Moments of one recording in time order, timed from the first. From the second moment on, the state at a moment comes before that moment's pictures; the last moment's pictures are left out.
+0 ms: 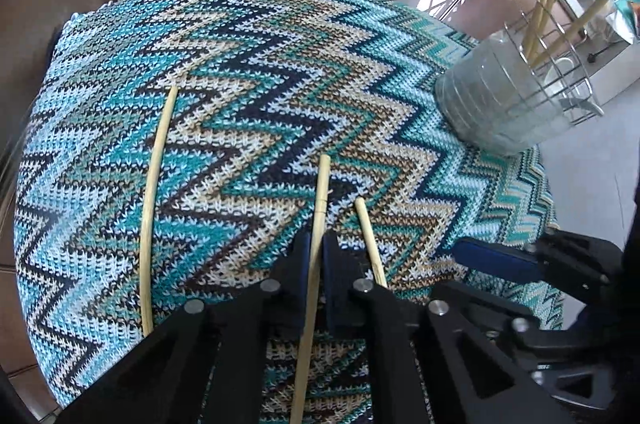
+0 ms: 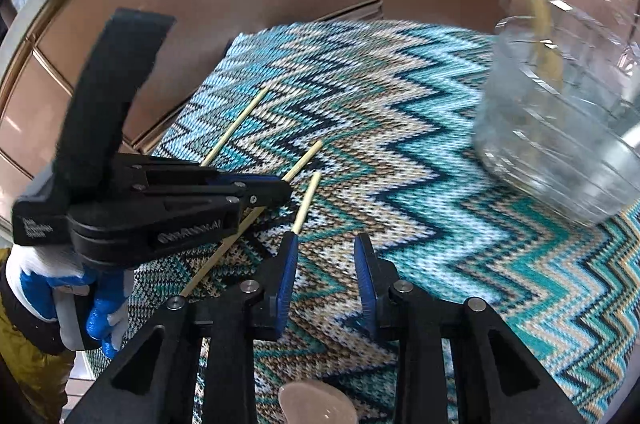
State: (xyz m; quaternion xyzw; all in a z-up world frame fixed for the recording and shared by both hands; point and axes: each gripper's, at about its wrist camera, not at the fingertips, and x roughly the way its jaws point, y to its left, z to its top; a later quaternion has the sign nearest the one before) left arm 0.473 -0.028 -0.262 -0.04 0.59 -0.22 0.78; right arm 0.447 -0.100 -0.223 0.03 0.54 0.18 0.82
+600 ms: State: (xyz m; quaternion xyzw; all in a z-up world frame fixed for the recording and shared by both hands) left arm 0.477 -0.019 -0.264 -0.05 0.59 -0.23 0.77; right arm 0.481 -0.063 -0.253 -0.01 0.58 0.19 0.79
